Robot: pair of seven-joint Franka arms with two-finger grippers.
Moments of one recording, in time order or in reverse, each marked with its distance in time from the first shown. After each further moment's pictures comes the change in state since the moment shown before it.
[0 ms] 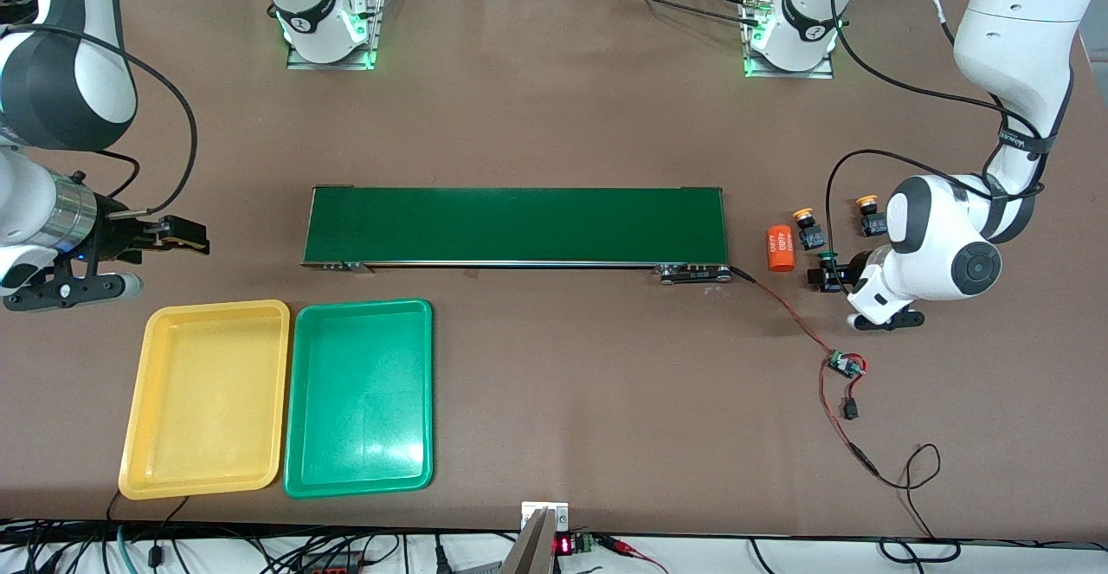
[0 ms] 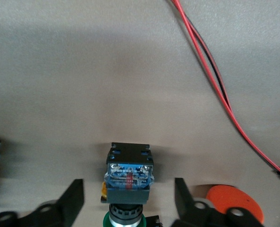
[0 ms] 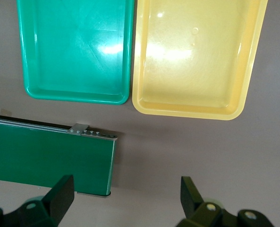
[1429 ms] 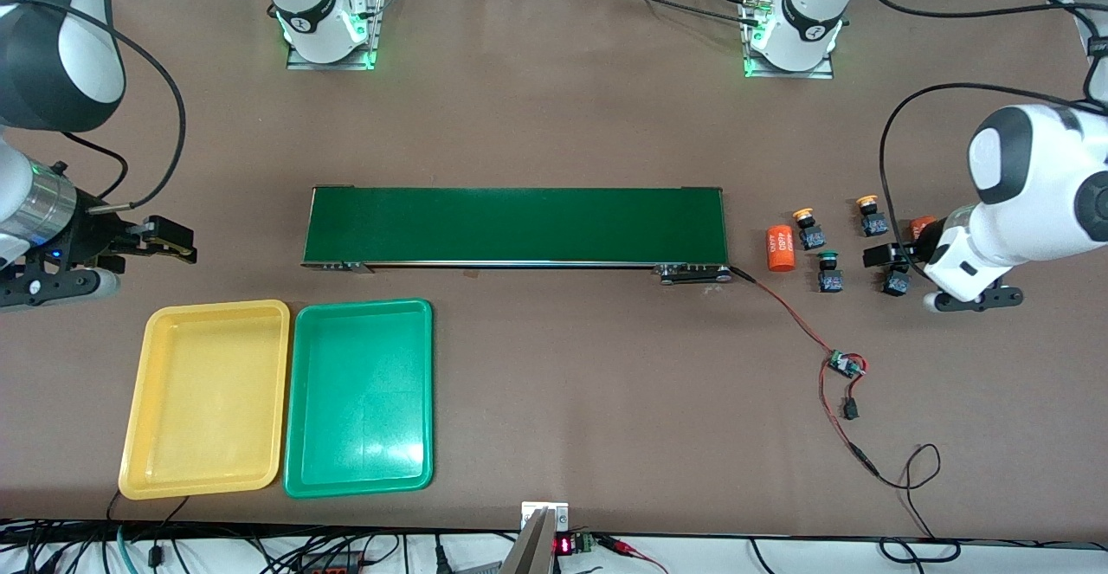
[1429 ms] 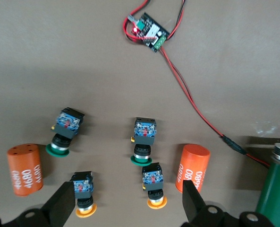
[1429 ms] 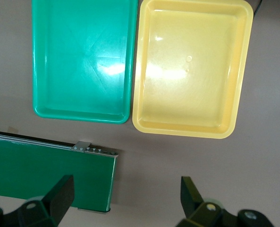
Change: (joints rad) left arm 0.007 -0.255 0.012 0.042 0.000 -0.203 -0.007; right arm 0.006 -0.013 0.004 0.023 0.000 0.058 0.000
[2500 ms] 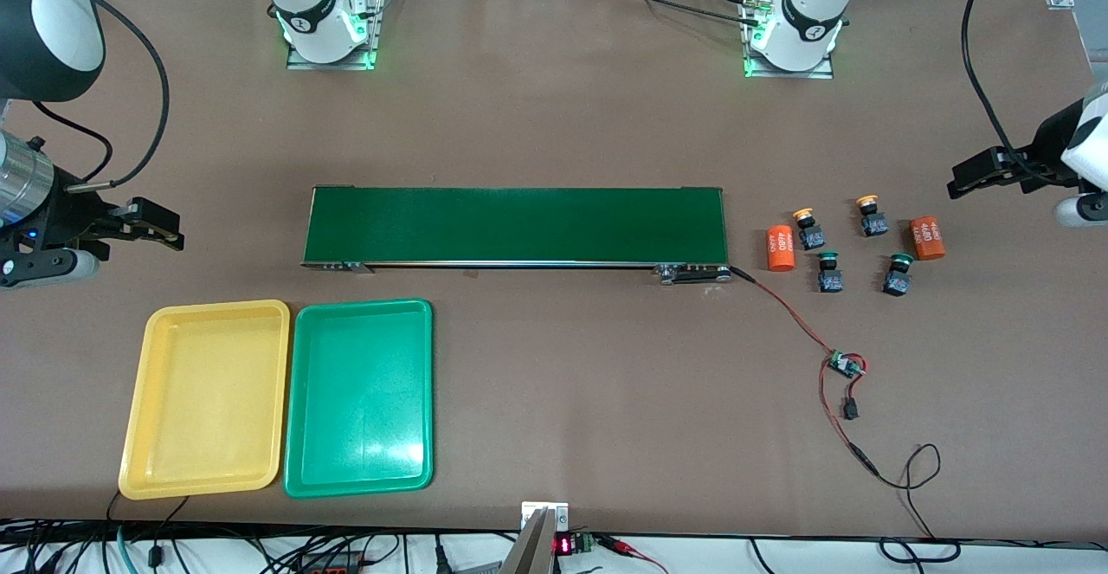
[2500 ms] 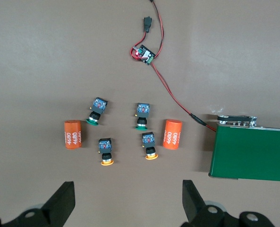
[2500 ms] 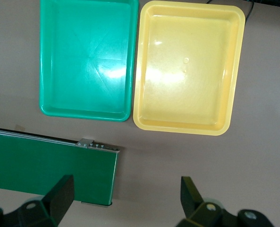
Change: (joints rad) left arm -0.013 -0.246 0.000 0.271 0.000 -0.417 -0.003; right arm 0.000 -0.048 -0.001 0.007 0.001 -0.029 0.000
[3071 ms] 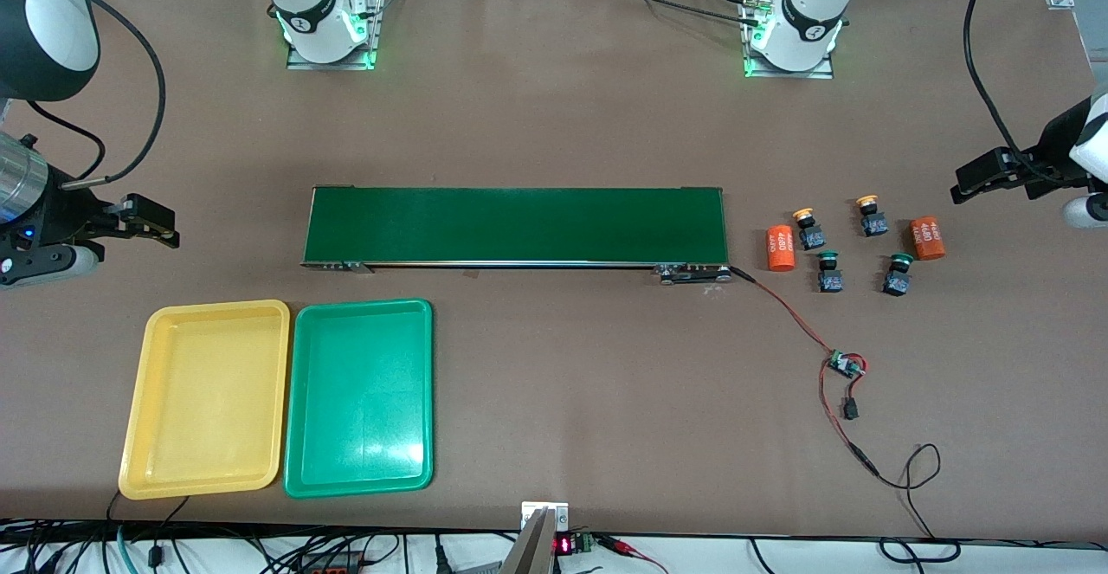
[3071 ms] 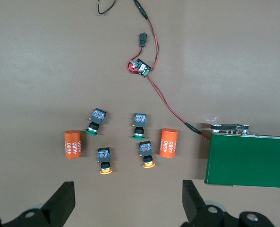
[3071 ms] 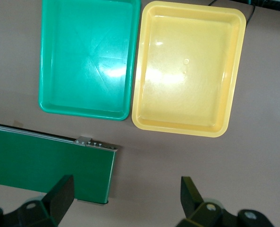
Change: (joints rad) left arm -0.009 0.011 -0.001 0.063 0.000 0.001 0.000; right arm -0.001 -0.003 -0.003 0.000 0.000 -0.004 -0.022
